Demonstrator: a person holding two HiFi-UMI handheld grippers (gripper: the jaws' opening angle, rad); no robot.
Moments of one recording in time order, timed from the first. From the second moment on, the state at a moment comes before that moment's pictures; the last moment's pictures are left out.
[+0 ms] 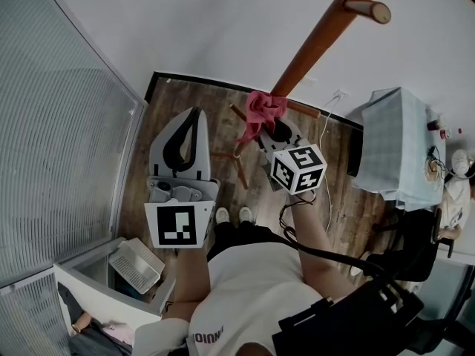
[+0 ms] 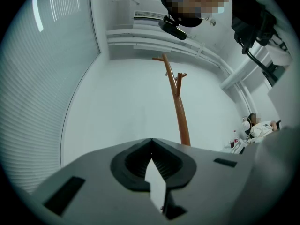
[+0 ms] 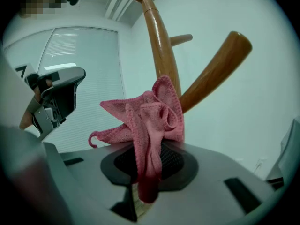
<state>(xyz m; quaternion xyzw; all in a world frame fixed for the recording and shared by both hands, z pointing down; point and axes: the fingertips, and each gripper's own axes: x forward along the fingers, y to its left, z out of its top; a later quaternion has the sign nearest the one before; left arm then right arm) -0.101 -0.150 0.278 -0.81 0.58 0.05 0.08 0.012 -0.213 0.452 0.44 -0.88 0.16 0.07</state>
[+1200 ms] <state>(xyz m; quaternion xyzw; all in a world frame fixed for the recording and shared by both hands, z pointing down) -0.104 -0.143 0.278 -0.81 0.58 0.06 0.08 0.003 -0.198 0.452 0.42 -0.89 0.16 0.10</state>
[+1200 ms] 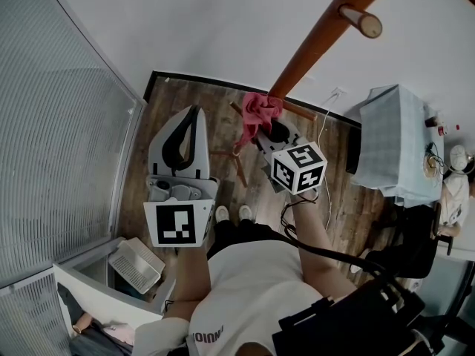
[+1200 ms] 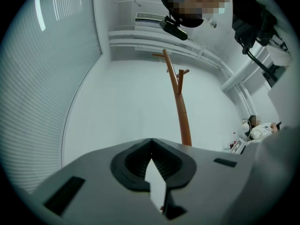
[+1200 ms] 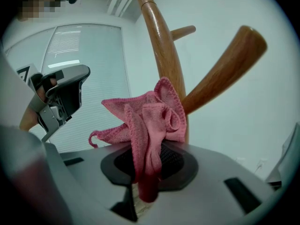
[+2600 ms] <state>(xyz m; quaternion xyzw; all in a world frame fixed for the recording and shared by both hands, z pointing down) -0.110 -0.125 0.279 -0.81 0.57 0.06 0.08 -0.033 -0.152 0.437 0.35 -0.92 0.13 0.11</state>
